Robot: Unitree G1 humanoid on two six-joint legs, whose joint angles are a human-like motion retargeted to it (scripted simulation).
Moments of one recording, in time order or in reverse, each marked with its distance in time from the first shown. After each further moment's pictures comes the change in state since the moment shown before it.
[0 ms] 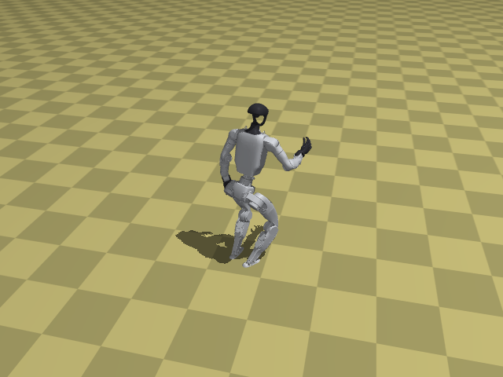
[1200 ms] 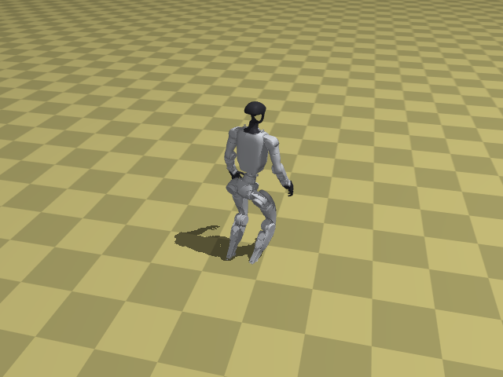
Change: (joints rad) left arm -0.027 -0.050 0.267 -0.048 -0.260 0.067 -0.245; right arm 0.377 0.383 0.110 0.707 -0.296 0.269 0.406; waist -0.097 -0.026 -0.119; left_leg 0.294 -0.121 -0.118 -0.284 0.000 0.037; right_leg 0.153 0.065 0.121 -0.181 -0.045 -0.017
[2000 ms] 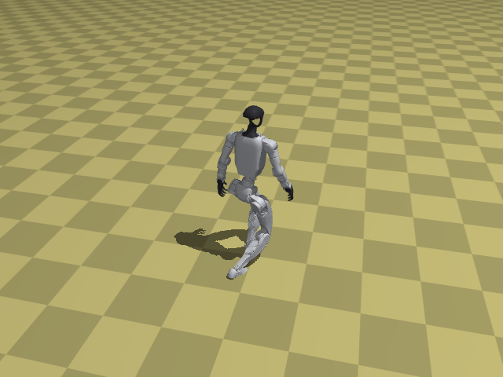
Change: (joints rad) left arm 0.154 0.009 0.149 0.066 -0.255 0.053 -0.008; right arm -0.078 -0.028 -0.009 0.078 -0.046 0.054 0.035; waist 0.114 0.001 0.116; left_leg -0.474 -0.048 0.008 0.392 0.054 0.038; right_leg 0.292 -0.013 0.011 0.304 -0.083 0.003
